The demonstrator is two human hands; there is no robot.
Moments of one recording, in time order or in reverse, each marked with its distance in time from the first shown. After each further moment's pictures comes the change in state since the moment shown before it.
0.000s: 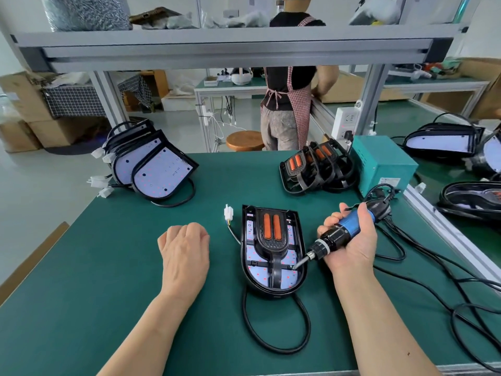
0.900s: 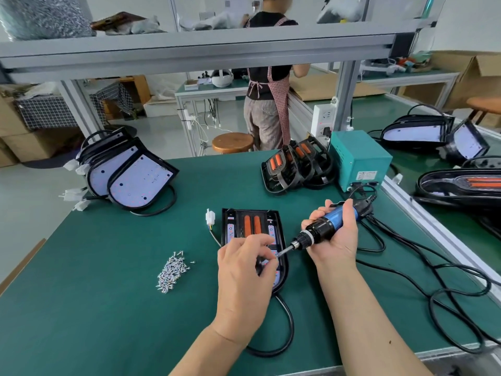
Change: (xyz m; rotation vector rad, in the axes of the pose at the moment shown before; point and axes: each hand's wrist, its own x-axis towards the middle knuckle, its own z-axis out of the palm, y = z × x) left_hand -0.052 0.124 -0.004 -0.509 -0.133 0.116; right_hand 0.003 -0.008 0.002 0.173 0.049 0.076
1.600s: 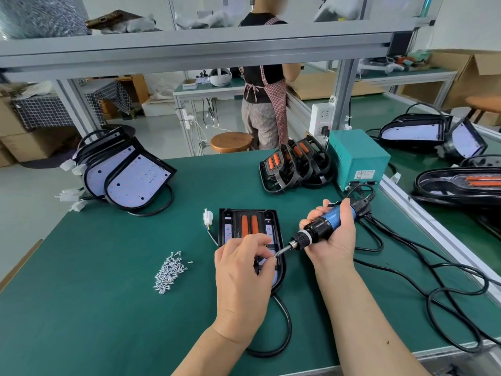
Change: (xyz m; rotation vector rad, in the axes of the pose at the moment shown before) left_hand 0.001 0.002 0.005 0.023 0.026 -0.021; right_hand 0.000 0.000 0.000 -0.019 0.013 -0.007
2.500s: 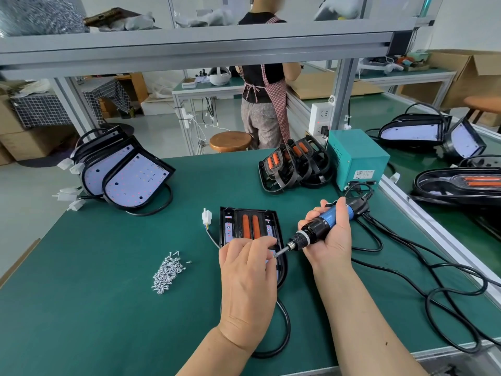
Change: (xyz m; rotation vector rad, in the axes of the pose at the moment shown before) left_hand -0.004 -0.004 0.010 0.157 0.147 0.258; right_hand -0.003 0.003 0.003 -0.038 -0.004 -0.016
